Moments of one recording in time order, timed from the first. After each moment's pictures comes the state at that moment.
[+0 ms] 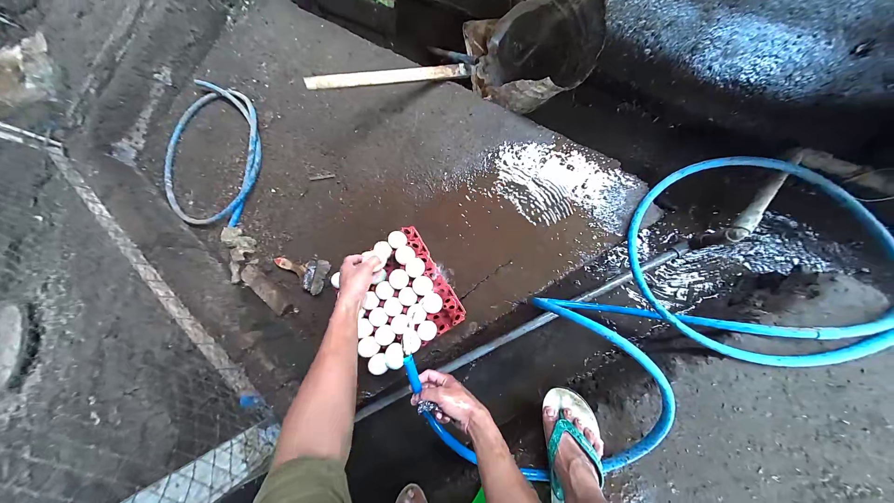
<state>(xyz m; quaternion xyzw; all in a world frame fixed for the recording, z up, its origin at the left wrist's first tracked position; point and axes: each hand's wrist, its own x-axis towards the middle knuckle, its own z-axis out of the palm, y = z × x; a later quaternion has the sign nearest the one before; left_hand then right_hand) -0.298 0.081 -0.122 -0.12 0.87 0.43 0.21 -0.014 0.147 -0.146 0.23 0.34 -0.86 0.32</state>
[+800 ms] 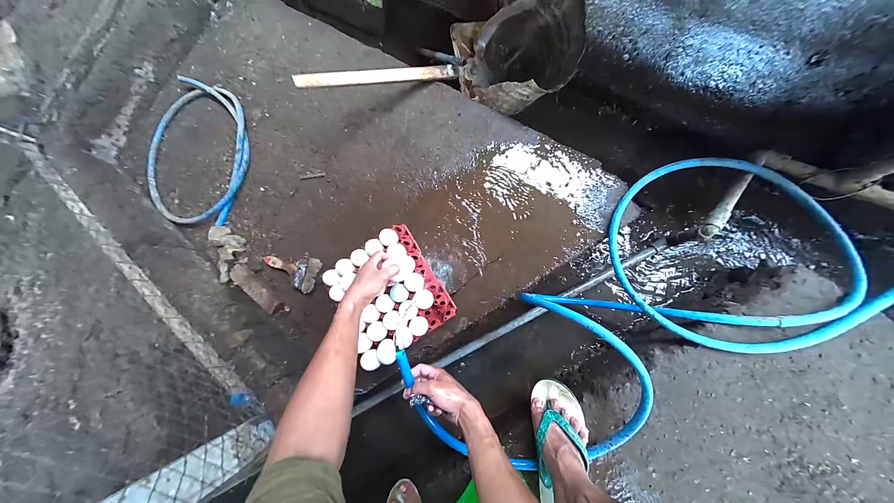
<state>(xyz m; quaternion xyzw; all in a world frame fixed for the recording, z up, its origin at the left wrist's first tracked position) -0.274 0.097 -0.114 0.07 0.86 0.36 0.36 -0.013 0.148 -0.140 0.23 0.34 -0.86 0.31</state>
